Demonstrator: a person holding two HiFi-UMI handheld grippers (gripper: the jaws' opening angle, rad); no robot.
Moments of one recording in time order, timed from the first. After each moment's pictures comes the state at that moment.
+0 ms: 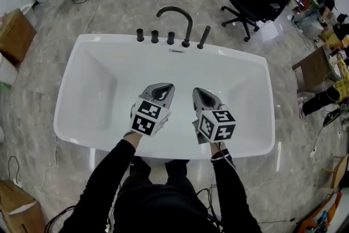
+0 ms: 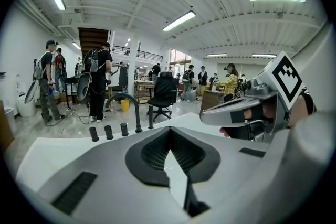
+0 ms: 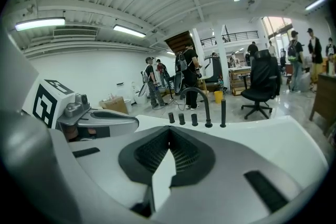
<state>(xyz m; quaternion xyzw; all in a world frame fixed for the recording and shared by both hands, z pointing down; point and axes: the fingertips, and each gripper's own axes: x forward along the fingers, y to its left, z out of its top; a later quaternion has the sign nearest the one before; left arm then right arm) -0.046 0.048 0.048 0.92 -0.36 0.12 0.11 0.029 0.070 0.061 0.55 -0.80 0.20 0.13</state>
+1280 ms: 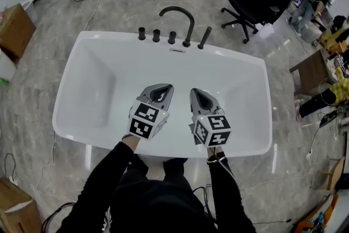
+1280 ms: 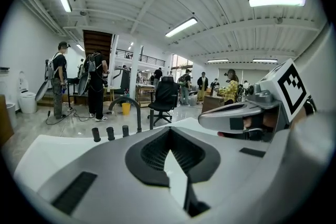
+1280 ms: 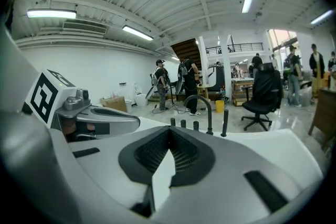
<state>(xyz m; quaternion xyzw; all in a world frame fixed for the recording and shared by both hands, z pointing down) -0.066 0.066 0.031 0.92 -0.36 0.10 0.12 0.004 0.084 0.042 0.56 -0.81 0.14 0.13</state>
